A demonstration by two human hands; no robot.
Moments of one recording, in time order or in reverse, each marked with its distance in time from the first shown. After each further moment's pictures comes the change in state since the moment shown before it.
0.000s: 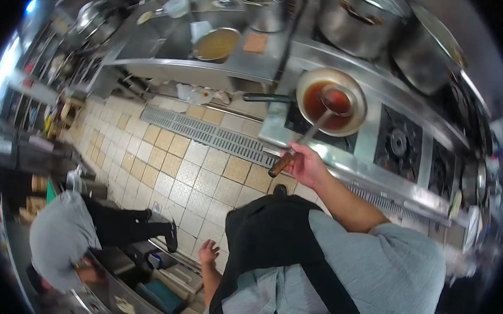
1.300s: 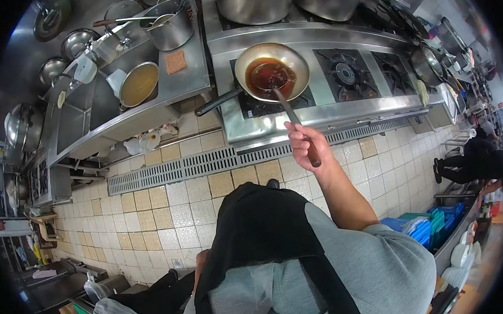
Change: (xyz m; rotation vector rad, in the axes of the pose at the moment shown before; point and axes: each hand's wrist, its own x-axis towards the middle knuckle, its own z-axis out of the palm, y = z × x) left_hand 0.264 0.126 -0.087 1.710 -0.722 1.095; right_hand -0.071 0.030 0.043 0.379 0.174 -0.449
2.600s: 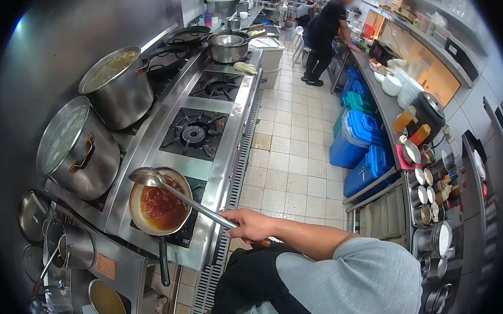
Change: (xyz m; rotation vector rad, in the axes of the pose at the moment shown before) left_hand 0.301 0.085 -0.326 -0.650 -0.581 -0.408; right_hand -0.033 0.051 0.065 -1.005 0.514 -0.512
